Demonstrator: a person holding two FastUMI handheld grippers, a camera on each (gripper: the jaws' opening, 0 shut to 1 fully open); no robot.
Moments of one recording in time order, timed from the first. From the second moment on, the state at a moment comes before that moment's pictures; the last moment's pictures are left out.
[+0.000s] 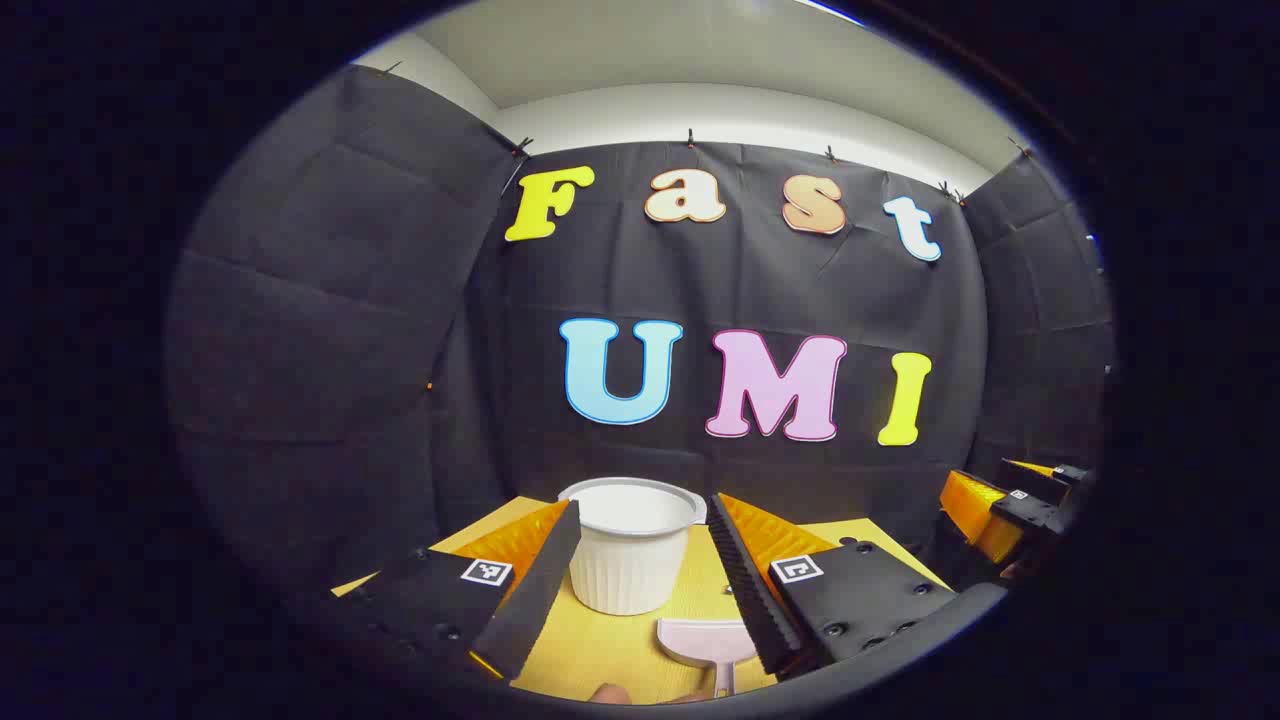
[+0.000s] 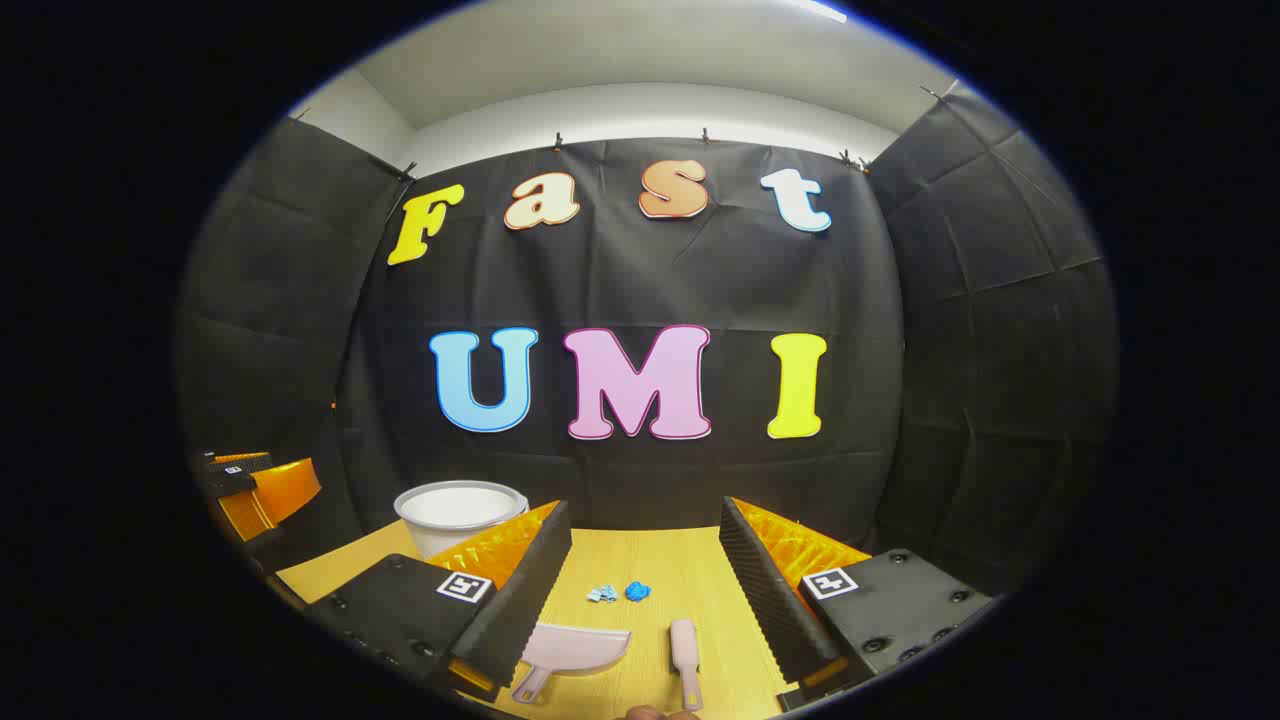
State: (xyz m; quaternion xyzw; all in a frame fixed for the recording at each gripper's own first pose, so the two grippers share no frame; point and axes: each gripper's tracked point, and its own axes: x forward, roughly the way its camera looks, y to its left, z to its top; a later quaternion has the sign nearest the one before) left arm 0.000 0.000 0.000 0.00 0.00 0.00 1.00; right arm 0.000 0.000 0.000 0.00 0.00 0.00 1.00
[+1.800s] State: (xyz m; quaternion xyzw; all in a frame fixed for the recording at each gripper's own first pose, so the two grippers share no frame) left arm 0.073 -0.097 0.040 0.05 -0.12 -0.07 0.99; right arm 0.077 -0.081 0.040 0.01 -0.08 -0.05 1.00
